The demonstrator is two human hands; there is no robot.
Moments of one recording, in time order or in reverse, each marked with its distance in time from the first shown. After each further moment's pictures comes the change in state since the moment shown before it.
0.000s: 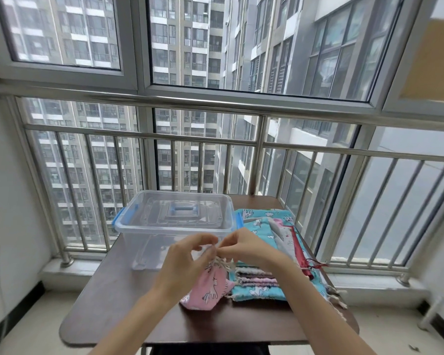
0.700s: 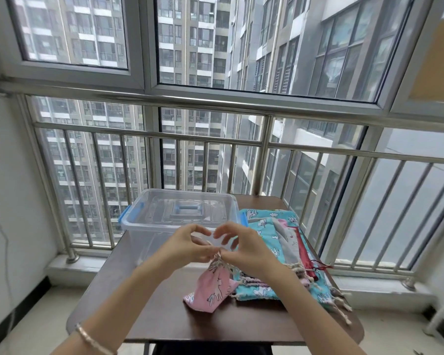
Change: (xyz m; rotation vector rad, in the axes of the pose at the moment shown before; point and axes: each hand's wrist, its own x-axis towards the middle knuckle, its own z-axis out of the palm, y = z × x) left_hand 0.035 -0.006 -0.020 -0.432 -0.312 -0.549; right_hand -0.006 0.002 0.016 -0.166 0.252 -0.375
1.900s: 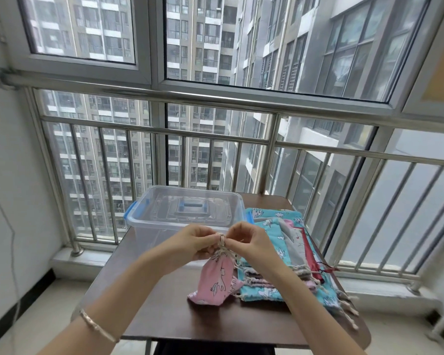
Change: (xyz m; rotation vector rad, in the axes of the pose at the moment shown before) left_hand 0.014 -0.007 -0.009 -0.051 -0.193 0.022; right_hand 0.003 0.005 0.006 0.460 0.092 0.155
